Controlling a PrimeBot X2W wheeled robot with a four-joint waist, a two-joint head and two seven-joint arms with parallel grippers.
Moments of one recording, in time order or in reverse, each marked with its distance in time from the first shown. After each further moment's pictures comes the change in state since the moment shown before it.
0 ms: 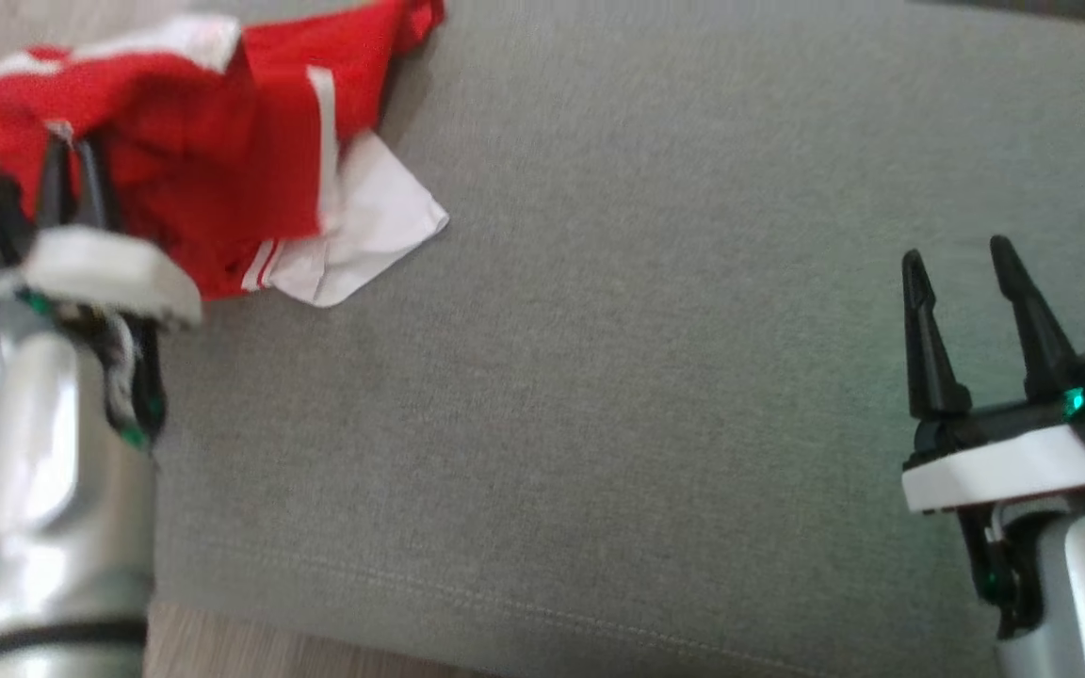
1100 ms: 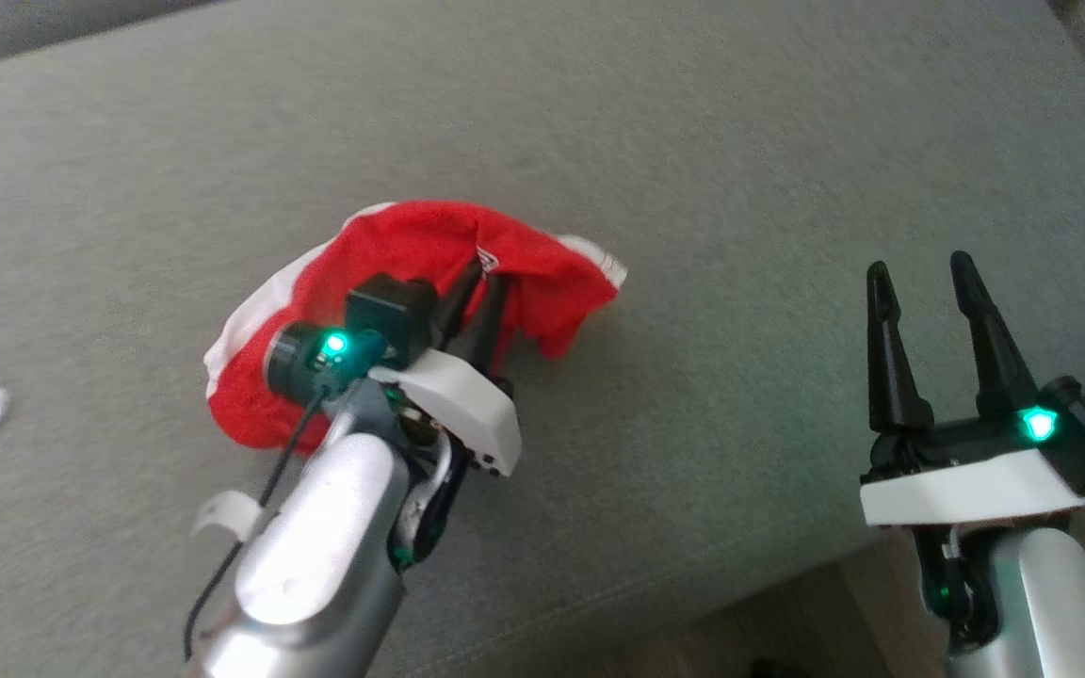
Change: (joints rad) left arm 0.164 -0.125 -0.530 -0.270 -0.120 0.031 0.176; right arm 0.020 0.071 0.036 0.014 0.051 0.000 -0.081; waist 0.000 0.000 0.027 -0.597
